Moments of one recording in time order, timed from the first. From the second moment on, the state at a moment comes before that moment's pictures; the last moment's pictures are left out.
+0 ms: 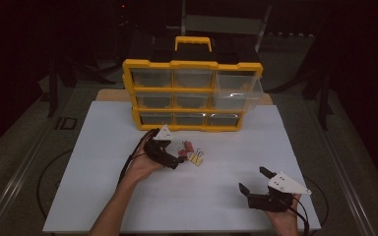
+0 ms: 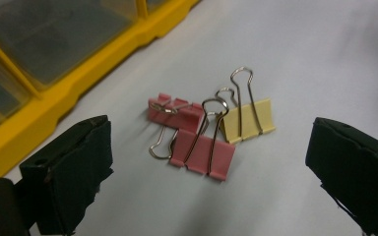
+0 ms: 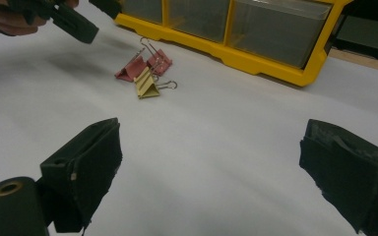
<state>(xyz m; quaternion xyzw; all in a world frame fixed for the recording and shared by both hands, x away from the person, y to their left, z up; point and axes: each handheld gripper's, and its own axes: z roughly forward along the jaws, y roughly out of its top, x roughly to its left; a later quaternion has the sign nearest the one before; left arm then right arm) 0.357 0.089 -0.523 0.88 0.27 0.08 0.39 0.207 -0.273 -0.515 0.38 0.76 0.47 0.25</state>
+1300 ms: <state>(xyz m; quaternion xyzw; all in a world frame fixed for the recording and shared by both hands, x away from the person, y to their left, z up) 0.370 0.064 -0.559 0.91 0.22 0.09 0.33 0.207 -0.278 -0.515 0.39 0.75 0.47 0.25</state>
